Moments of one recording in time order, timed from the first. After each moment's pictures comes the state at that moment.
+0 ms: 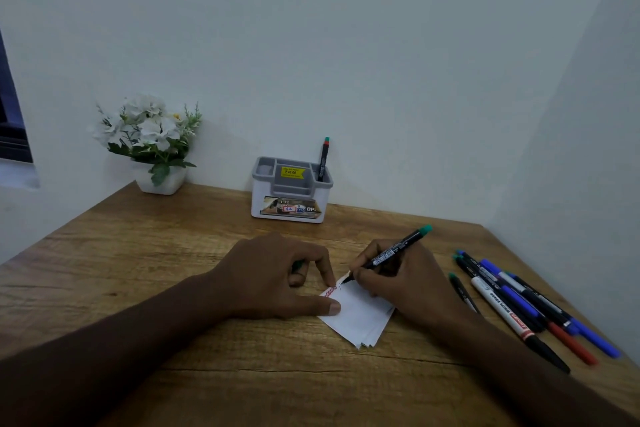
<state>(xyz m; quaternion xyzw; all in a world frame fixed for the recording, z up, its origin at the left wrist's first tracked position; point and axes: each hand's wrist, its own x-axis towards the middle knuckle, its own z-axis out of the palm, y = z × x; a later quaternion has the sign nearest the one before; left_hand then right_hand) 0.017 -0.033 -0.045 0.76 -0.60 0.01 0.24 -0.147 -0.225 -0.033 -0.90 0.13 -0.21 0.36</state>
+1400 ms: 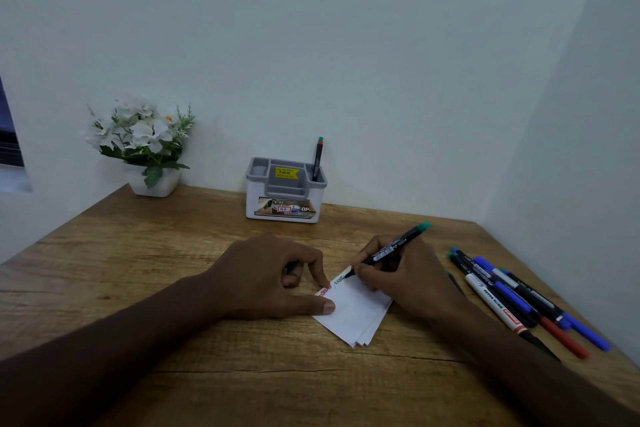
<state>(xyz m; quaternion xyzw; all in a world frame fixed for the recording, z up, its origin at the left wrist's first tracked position) 0.016 -0.034 -0.043 0.76 -0.61 -0.01 0.24 -0.148 -0.237 -0.034 -0.90 0.14 -0.22 0.36</state>
